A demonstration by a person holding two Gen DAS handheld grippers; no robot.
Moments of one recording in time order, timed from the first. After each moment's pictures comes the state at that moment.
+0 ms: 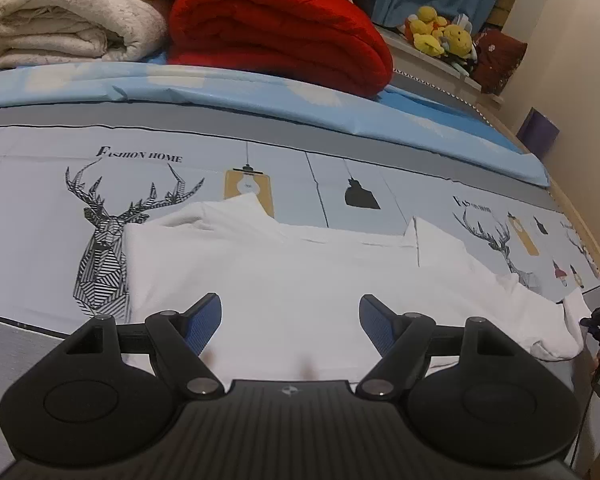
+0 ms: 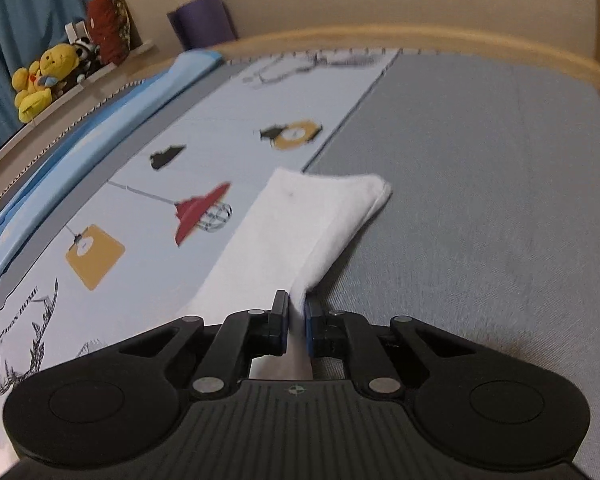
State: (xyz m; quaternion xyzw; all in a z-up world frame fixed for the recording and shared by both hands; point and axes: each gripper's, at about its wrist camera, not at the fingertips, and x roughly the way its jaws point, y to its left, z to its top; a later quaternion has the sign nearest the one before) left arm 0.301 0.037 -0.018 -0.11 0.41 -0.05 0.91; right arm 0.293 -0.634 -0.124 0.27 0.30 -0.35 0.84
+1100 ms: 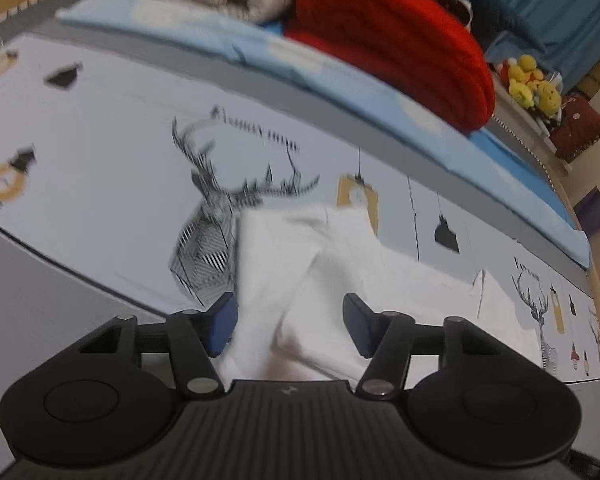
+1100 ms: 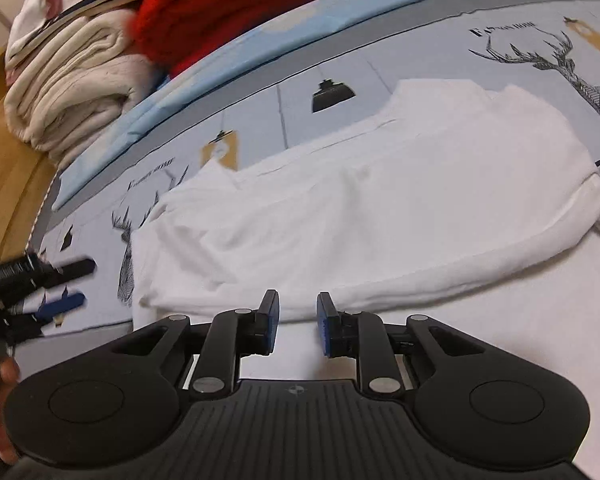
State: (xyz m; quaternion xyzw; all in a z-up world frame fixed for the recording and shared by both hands) left arm 0.310 0.126 -0.030 -0.23 0.45 0.06 0.86; right arm 0.269 -0.224 -0.071 0.21 0.49 0.11 0.84
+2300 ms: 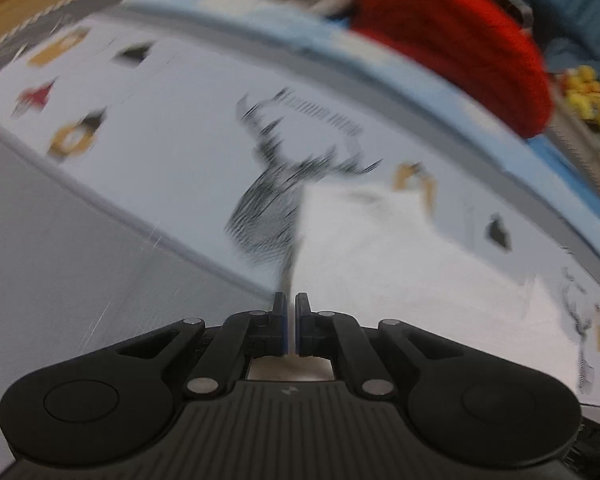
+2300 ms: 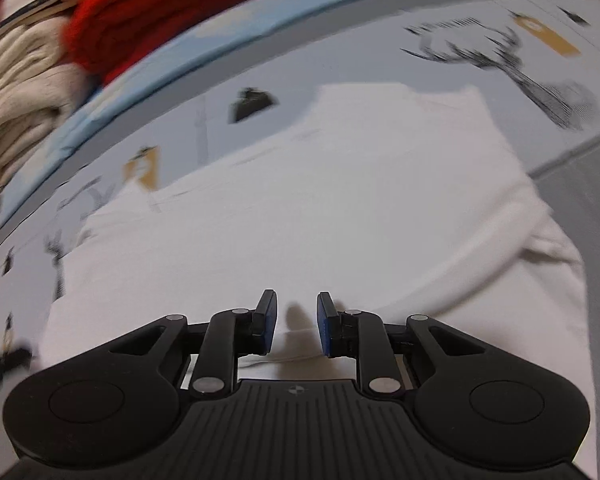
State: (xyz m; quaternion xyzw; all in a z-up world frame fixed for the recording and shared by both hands) left arm 0.284 0.112 -0.036 -0.23 0.47 0.16 0.84; right arm 0.292 -0.245 -0.085 0.19 0.51 0.01 0.84
